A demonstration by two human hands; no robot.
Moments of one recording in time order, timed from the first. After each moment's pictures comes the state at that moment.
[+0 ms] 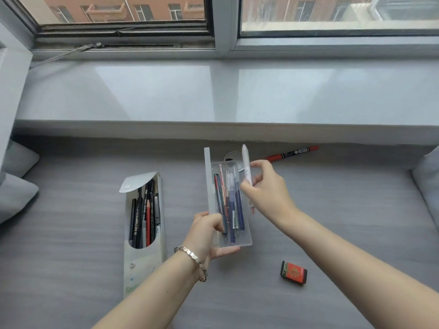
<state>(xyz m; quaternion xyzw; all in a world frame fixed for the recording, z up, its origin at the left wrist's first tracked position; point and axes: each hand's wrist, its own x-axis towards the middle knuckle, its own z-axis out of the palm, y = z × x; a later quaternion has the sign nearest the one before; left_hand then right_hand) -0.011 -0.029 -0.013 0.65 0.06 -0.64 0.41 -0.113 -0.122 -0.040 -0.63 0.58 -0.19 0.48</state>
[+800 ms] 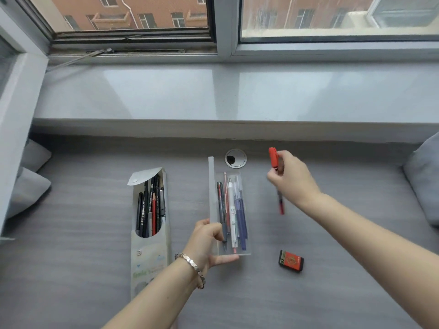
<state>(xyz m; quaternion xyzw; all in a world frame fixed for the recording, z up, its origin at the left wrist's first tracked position) -0.014 0.006 -0.016 0.65 0.04 -0.65 0.40 -0.156 -0.145 -0.039 -0.72 0.60 -0.16 0.31</state>
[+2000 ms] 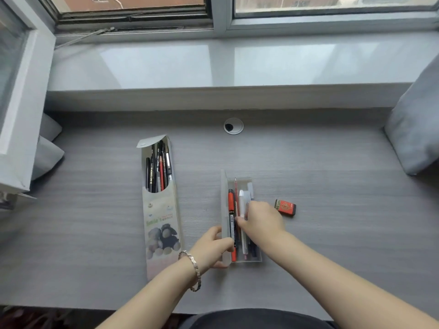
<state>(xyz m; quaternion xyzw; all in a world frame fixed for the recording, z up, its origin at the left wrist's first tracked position) -0.035 0.105 -0.039 0.72 -0.18 -0.65 0.18 -0.141 0.032 -0.060 -0.74 0.59 0.09 0.29</state>
